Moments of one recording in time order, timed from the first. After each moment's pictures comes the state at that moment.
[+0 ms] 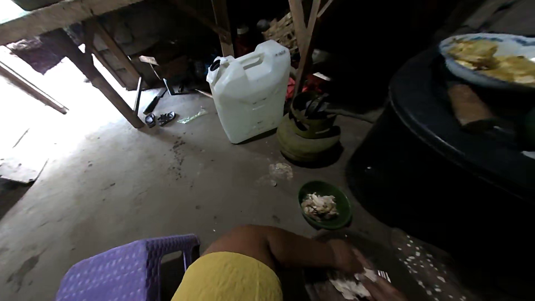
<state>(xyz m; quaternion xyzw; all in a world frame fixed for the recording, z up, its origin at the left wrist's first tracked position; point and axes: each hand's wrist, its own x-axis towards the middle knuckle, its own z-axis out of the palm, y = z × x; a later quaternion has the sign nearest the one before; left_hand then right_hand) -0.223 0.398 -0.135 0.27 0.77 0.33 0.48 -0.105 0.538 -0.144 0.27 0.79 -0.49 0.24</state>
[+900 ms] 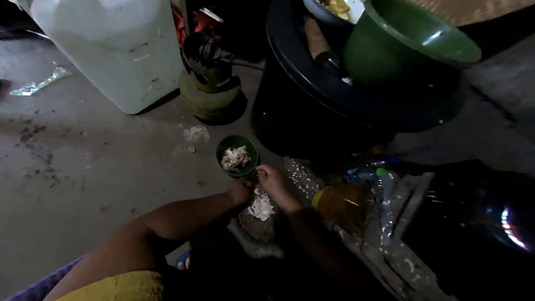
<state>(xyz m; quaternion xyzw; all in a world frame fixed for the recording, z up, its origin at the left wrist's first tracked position) -0.239 0.364 -0.152 0.14 0.79 0.38 0.47 -0.212 0.502 -0.100 0.21 0.92 -0.27 0.21</state>
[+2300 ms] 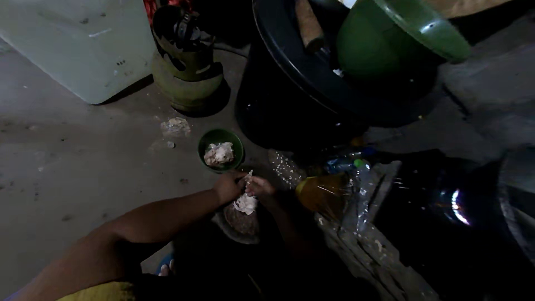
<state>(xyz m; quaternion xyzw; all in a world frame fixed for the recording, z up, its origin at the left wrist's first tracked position) -0.251 0.374 -0.156 0.26 0.78 0.41 0.40 -0.164 0.527 -0.150 0.28 0.75 -0.57 0.19</state>
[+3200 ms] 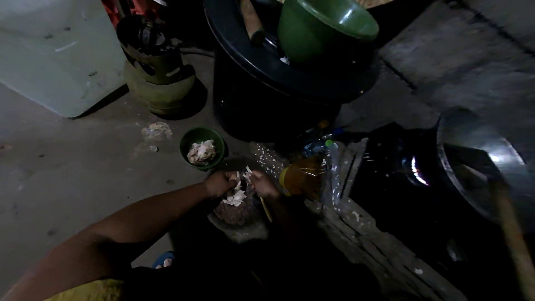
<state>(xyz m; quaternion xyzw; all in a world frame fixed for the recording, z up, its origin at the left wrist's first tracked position) -0.235 0.390 -0.133 0.24 0.73 0.37 0.52 -0.132 0.570 -0.152 0.34 0.79 -0.46 0.21</state>
